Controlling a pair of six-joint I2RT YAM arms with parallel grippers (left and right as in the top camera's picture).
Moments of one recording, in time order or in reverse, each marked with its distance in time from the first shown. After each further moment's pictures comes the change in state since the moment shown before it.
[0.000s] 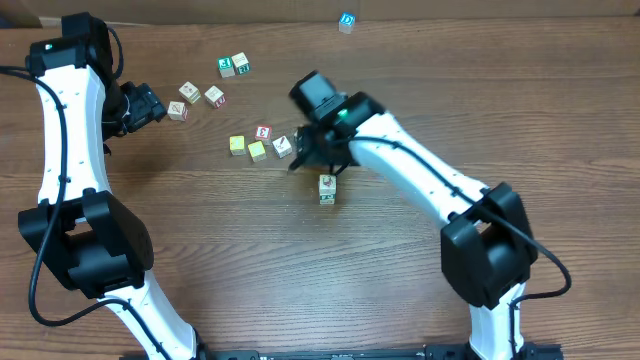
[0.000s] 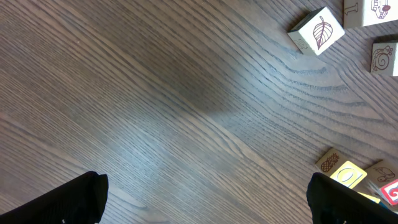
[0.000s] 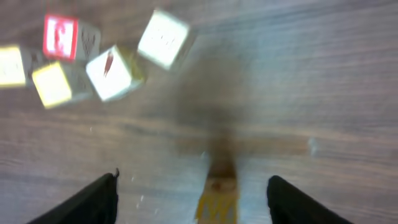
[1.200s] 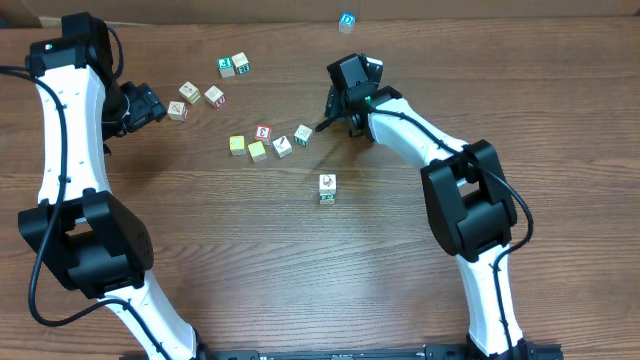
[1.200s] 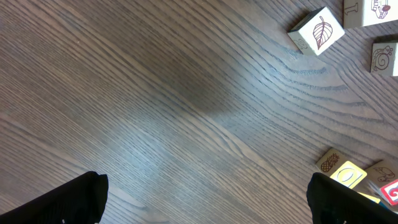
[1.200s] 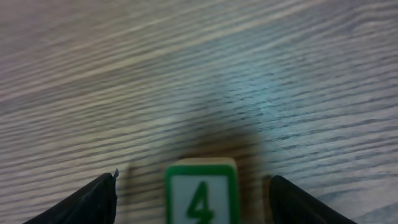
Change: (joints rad) left arm 0.000 0.000 0.000 0.000 0.000 0.000; right arm -0.174 0.259 0.000 0.485 0.211 -0.002
